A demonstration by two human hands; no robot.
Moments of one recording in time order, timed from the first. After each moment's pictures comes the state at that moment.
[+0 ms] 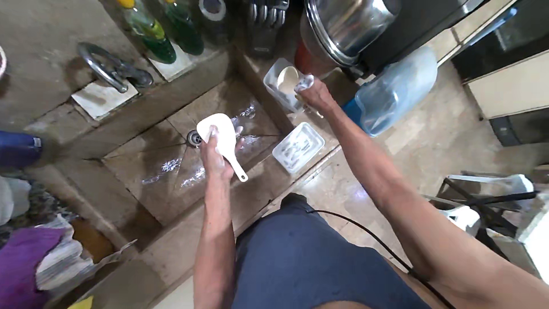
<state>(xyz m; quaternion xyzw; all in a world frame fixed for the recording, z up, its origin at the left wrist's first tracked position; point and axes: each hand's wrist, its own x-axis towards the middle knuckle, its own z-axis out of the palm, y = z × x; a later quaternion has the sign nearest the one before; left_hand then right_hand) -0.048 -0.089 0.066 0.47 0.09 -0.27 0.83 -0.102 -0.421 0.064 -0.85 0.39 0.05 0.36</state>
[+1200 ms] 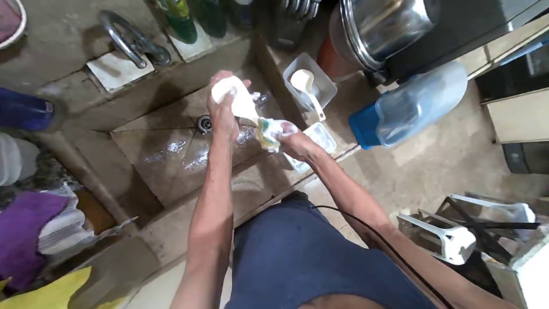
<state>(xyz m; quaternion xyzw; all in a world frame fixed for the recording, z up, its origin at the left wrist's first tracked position) 0.013 -0.122 0.062 0.51 -0.10 -0.20 0.83 -0.131 -0.256 0.083 -0.55 0.22 0.10 0.80</state>
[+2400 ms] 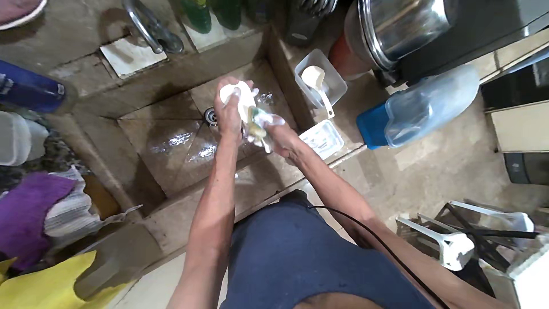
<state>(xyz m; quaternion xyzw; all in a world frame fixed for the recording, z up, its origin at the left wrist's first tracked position) 0.003 -0.099 0.058 0.57 -0.09 -0.16 0.80 -0.101 -0.200 0.079 -0.50 0.31 0.08 0.81</state>
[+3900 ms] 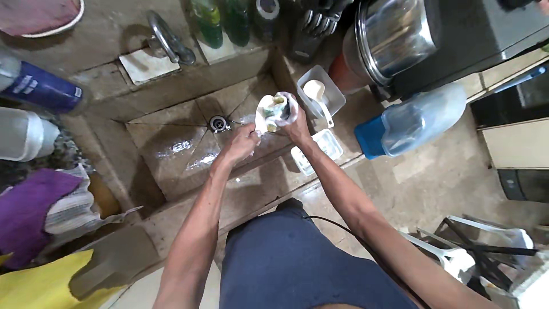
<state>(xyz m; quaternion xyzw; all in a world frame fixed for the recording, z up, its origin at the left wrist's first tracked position) -0.023 -0.057 0.082 0.79 -0.20 -0.40 0.41 -0.082 -0.261 0.035 -0.84 0.10 -0.19 0.49</state>
